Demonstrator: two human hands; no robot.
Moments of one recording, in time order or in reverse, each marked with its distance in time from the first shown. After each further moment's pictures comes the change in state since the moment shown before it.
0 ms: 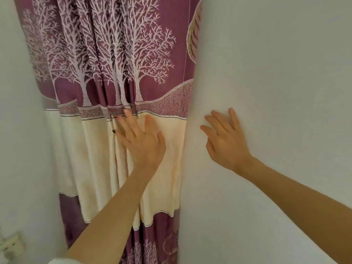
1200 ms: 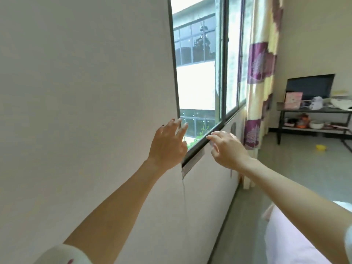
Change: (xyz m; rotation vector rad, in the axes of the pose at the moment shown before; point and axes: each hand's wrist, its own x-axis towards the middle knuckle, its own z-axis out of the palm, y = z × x) left_hand -0.356 0.599 -0.131 -1.183 -0.305 1.578; right_hand -0.423 0.228 -0.471 -0.777 -0.514 1.362
